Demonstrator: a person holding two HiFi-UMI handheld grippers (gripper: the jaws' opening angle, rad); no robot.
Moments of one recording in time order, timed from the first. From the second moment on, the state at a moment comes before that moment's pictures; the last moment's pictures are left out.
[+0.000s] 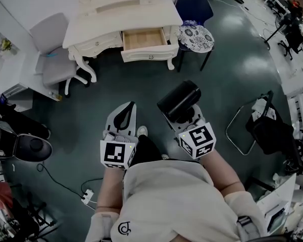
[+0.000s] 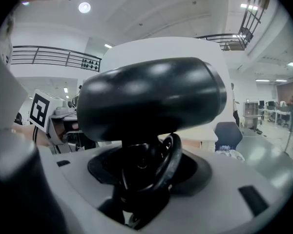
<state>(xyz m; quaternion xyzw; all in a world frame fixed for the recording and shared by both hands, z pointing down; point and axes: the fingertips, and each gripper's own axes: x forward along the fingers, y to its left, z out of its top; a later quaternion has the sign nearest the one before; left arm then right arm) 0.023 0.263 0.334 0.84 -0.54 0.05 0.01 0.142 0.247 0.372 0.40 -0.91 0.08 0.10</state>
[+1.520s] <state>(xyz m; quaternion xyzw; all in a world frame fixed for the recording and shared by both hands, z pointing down) -0.074 -0.131 0.345 0.82 -0.58 0.05 0.02 0.035 -0.158 0.414 0.32 -0.93 0.08 0.18</state>
